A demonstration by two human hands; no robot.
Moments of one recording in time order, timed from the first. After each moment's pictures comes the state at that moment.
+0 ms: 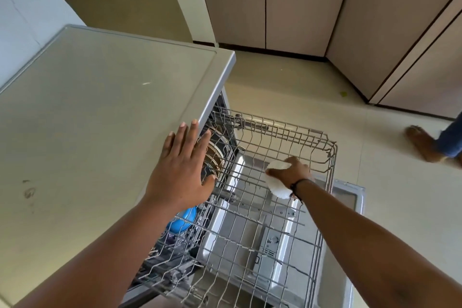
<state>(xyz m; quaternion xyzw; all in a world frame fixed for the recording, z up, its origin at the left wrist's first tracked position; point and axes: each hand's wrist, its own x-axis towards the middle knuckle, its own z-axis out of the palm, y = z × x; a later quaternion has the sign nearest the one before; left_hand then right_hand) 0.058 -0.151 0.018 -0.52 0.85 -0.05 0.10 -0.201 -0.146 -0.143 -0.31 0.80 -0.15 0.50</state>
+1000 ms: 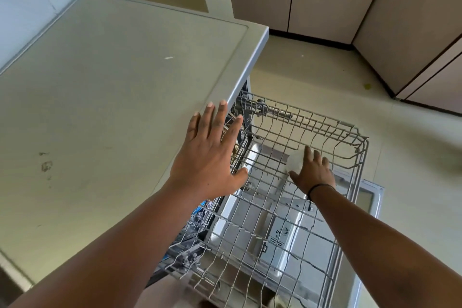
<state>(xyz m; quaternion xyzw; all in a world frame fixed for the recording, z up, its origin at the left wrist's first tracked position) 0.056 -0.151 0.019 -0.51 0.85 -0.04 0.09 -0.185 -0.135 -0.178 -0.54 0.80 0.01 0.26</state>
